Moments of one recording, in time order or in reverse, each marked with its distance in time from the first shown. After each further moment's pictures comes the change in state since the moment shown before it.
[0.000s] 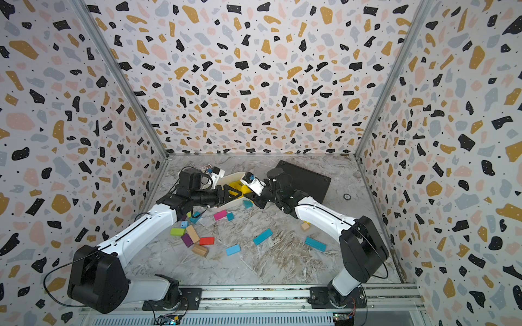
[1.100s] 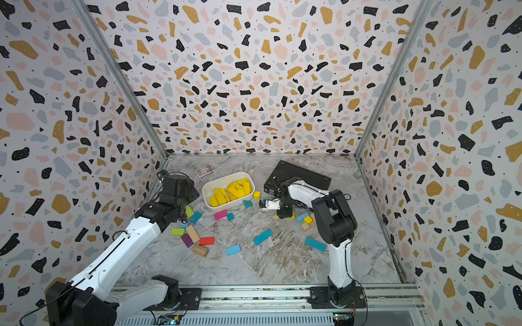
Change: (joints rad) left arm 0.064 -0.224 -0.037 -0.272 -1.151 -0.110; right arm -0.180 0.410 0.254 -0.809 0.285 -0.704
